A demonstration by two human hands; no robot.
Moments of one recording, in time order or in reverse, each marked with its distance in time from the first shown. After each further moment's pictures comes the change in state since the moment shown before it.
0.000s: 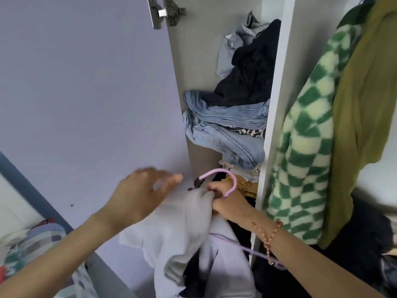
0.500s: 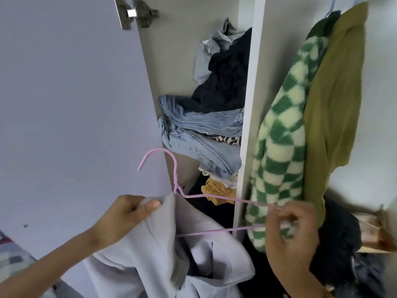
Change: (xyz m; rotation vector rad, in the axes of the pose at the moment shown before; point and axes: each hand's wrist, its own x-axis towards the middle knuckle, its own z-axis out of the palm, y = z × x) left_hand 0.017 -0.027 0.045 -0.375 -0.113 -0.004; right_hand -0.085 0.041 -0.063 -0.427 1.024 -0.570
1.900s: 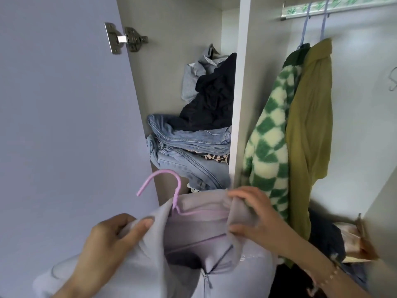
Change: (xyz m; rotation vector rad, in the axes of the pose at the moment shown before) left_hand -0.009 0.023 0.011 -0.036 0.275 -0.049; right_hand 0.068 -0.006 -0.005 0.063 -0.913 0.231
